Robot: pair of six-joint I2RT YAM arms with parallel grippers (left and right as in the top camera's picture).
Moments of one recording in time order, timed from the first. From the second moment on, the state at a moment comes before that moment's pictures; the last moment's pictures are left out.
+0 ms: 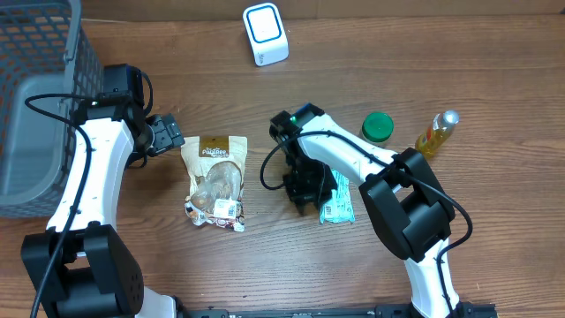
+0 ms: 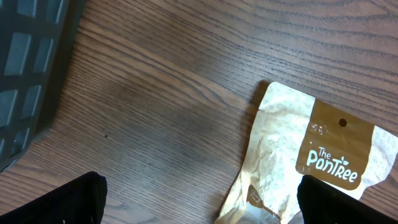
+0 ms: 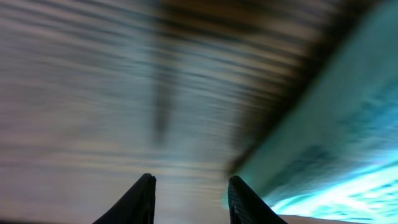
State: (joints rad) left arm 0.10 1.69 1.33 -0.98 -0.10 -0.35; right arm 0.66 2.18 1.59 -1.33 -0.18 0.37
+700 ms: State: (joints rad) left arm 0.10 1.69 1.33 -0.98 -0.10 -0.35; right arm 0.48 2.17 1.50 -1.35 0.09 0.43
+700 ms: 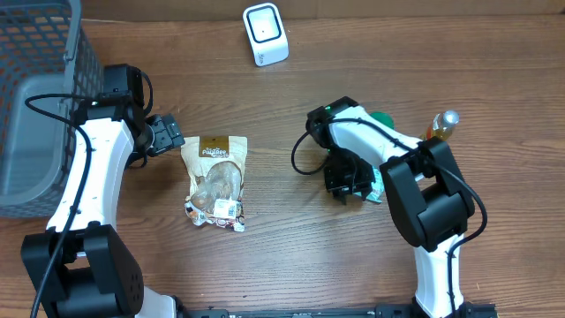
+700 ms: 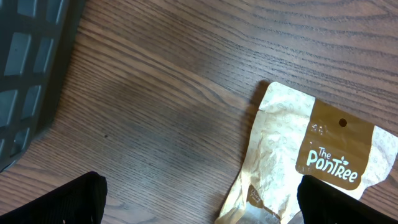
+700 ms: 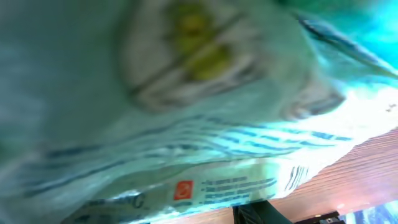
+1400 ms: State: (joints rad) left arm 0.10 1.69 1.33 -0.98 -0.10 -0.36; right arm 0.69 2.14 1.64 -1.03 -0.25 0.36
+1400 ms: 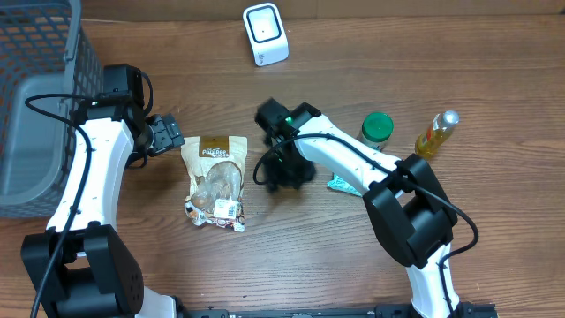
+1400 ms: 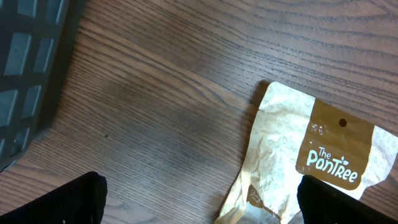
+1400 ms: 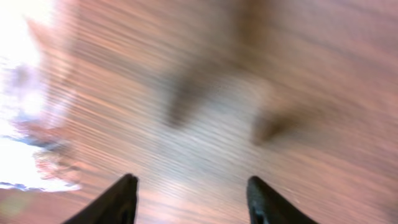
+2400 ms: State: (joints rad) left arm 0.10 1.69 1.33 -0.98 -0.10 -0.35; right arm 0.71 2.13 1.65 -0.53 -0.35 0.36
